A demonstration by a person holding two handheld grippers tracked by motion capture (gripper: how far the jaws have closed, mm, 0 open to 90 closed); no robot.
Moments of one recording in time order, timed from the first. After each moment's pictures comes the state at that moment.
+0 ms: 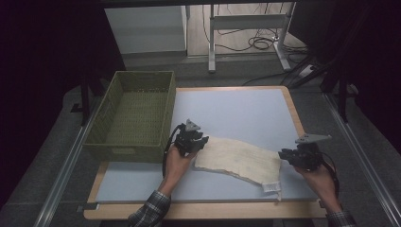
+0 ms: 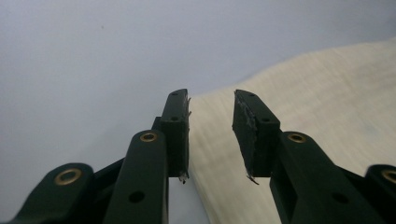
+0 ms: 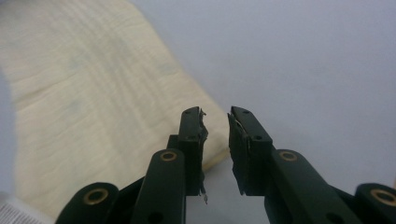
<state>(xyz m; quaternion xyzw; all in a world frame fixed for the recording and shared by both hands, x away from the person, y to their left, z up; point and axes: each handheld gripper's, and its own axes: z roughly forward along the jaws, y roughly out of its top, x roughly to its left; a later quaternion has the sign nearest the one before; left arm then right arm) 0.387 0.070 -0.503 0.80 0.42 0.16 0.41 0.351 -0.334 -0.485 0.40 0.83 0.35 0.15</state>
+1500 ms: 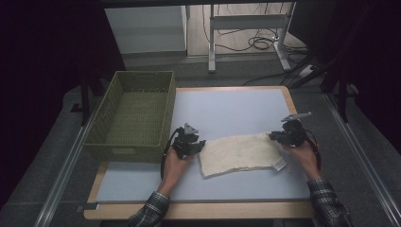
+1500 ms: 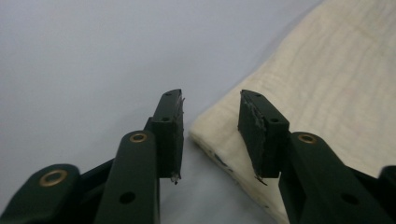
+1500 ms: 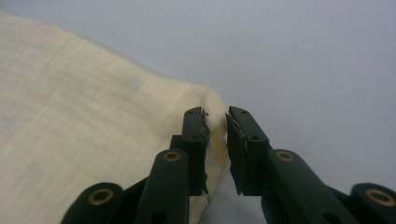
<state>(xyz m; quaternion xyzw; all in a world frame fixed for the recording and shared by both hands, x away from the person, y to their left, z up) 0.386 0.080 -0.532 0.80 0.43 0.16 0.38 0.436 -0.313 -0.495 0.41 0.84 0.33 0.14</state>
